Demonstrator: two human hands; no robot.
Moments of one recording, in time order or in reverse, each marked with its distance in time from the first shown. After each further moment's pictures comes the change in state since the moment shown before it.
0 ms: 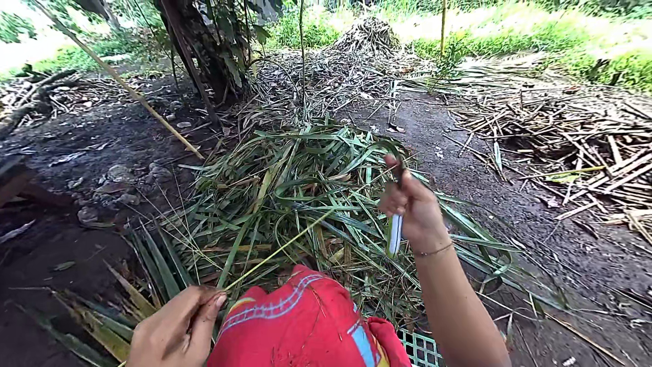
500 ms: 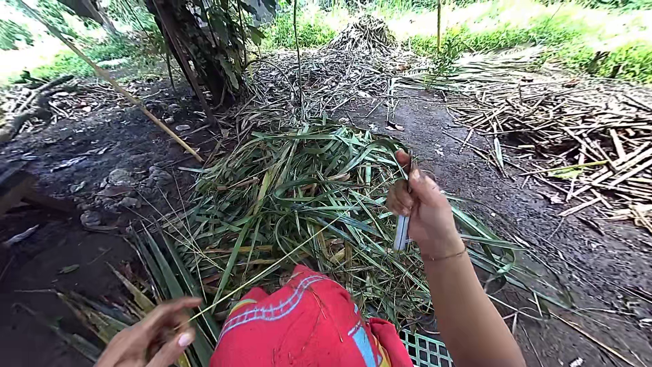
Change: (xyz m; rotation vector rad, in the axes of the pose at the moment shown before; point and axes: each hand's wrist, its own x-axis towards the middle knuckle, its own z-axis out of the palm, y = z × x) left_hand -0.025 -0.048 -0.042 -0.379 -0.403 -0.316; right_hand -0.007 -0.010 0.003 -0.127 0.040 -0.136
